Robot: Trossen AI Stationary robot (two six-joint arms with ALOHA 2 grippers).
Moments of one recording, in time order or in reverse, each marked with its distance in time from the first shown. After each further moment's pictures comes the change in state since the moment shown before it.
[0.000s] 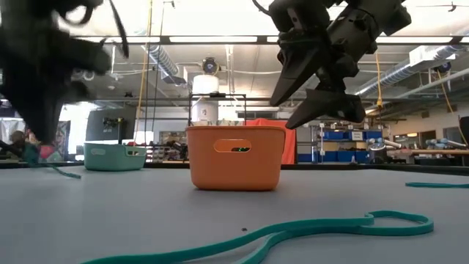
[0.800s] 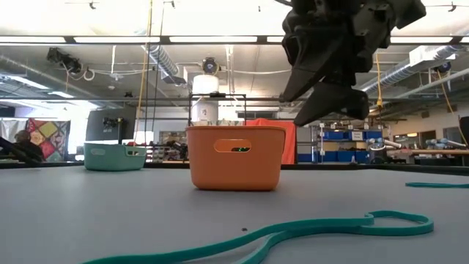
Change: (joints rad) left arm -0.533 0.091 0.555 -0.453 0.229 -0.935; right arm 0.075 0.000 0.000 -0.003 -0.002 -0.138
